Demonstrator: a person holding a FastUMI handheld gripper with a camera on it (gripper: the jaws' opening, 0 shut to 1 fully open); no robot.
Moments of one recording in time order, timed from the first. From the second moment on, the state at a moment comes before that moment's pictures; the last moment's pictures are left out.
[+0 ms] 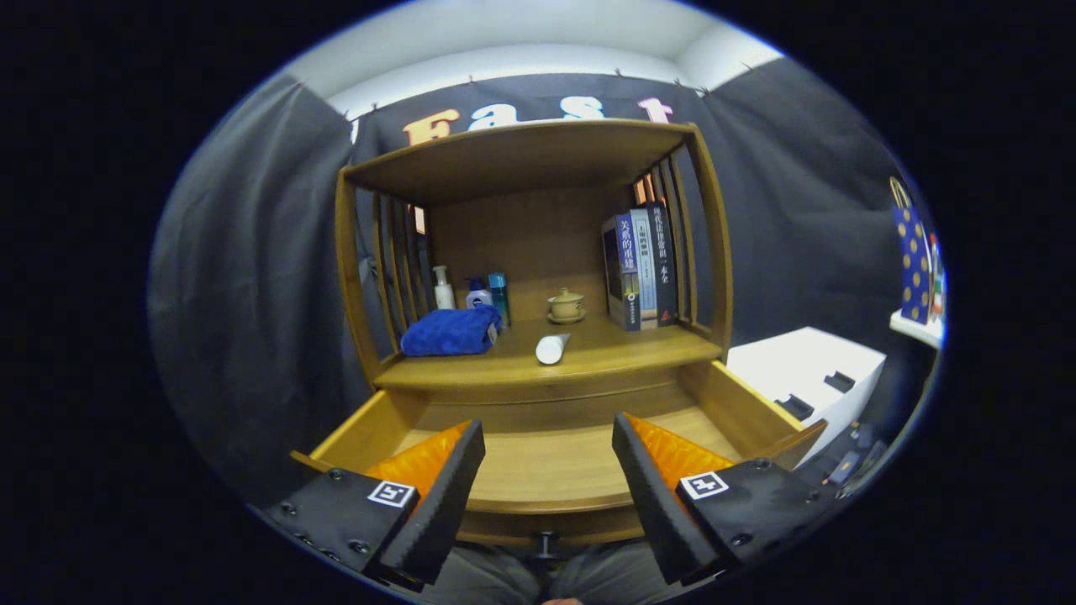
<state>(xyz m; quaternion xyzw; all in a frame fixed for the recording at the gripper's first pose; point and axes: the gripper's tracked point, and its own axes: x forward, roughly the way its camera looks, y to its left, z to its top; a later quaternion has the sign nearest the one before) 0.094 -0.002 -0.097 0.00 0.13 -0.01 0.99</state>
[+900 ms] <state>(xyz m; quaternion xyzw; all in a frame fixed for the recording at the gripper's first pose) 0.054 0.004 -0.204 -0.02 0.14 -0.02 0.99</state>
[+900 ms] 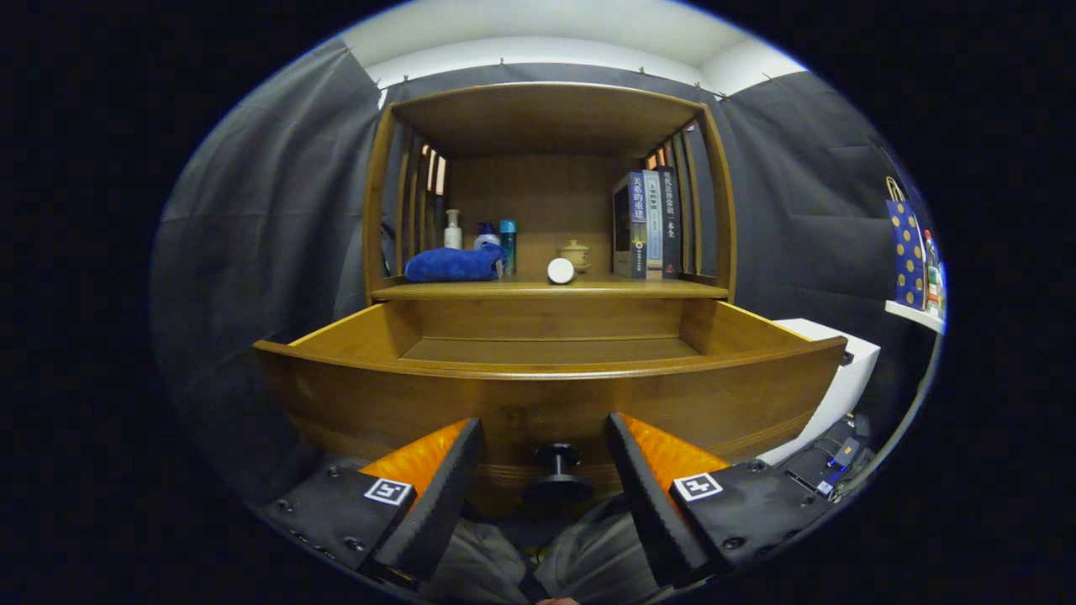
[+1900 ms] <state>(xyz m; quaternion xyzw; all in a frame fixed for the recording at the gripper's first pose) 0.171 0.005 -0.200 -0.03 0.12 -0.02 0.99</state>
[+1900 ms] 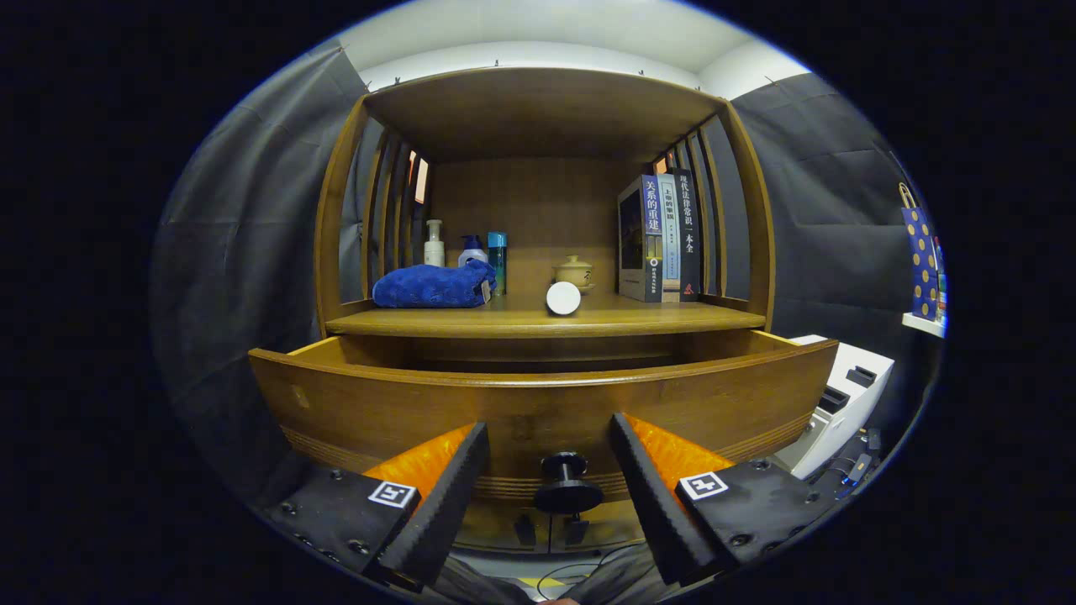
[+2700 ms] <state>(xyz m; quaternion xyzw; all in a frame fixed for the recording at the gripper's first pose) 0.262 0.002 -0.211 -0.03 0.13 -0.02 0.99</state>
